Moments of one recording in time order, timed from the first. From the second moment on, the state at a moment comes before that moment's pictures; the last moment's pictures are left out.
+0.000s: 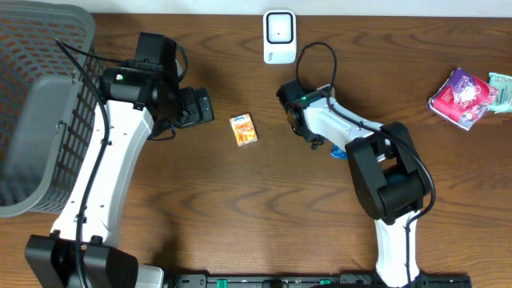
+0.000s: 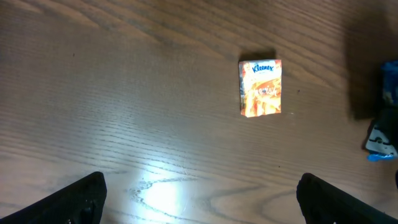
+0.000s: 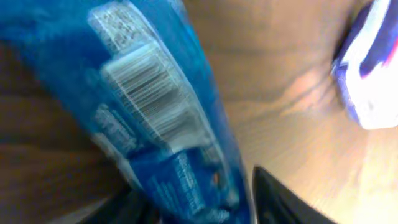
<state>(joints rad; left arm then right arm) -0.16 1.60 1.53 -1.20 0.12 -0.41 0.47 2.18 1.44 -0.85 0.76 0.35</state>
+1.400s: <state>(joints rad) -0.16 1.60 1.53 -1.20 0.12 -0.41 -0.13 2.20 1.45 -1.01 -0.85 0.06</state>
